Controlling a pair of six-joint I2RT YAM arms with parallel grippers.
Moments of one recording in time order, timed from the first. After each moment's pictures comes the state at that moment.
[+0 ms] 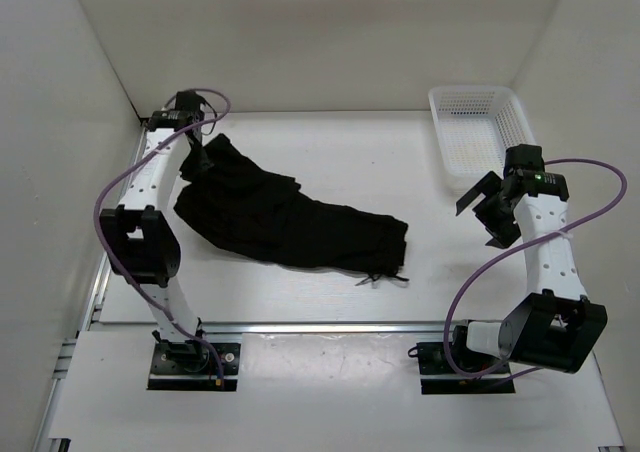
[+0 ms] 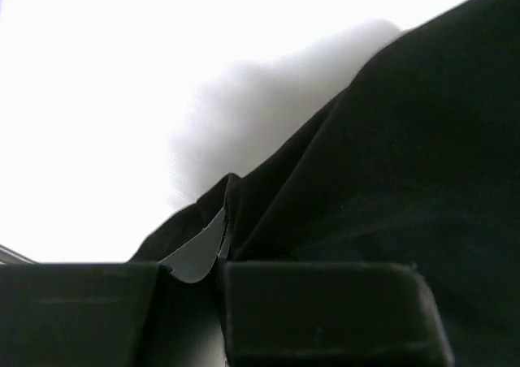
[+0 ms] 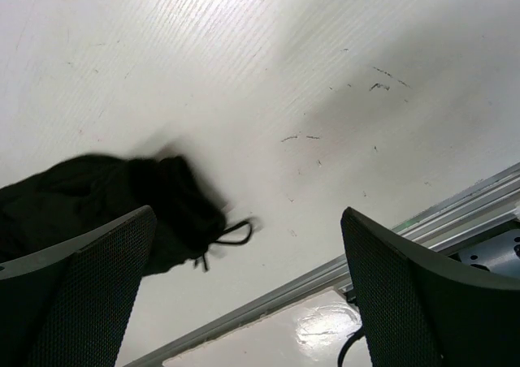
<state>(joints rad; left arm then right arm) -0.05 1.84 1.70 -1.10 -0.31 -0.48 -0.15 1.27 1.20 -1.12 0.01 0.65</state>
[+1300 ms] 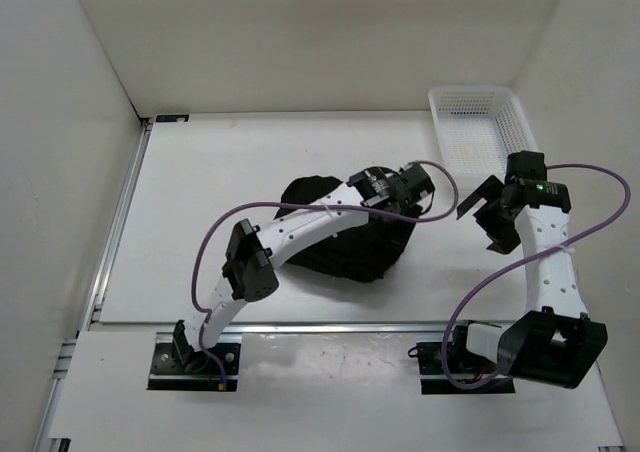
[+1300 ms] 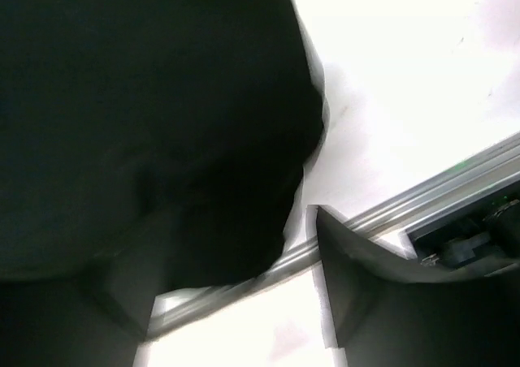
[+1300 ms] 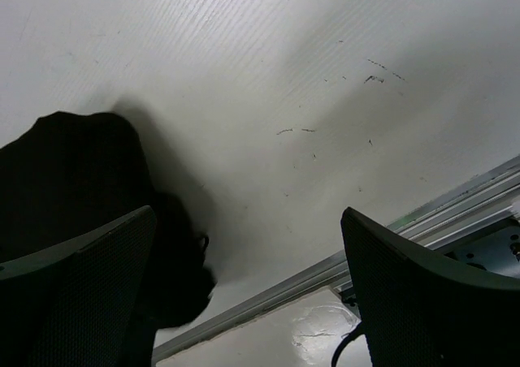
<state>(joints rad) -1.09 2.23 2.33 -1.23 -0.17 -0.51 -0.15 1.21 1.17 -1.12 0.01 0.65</state>
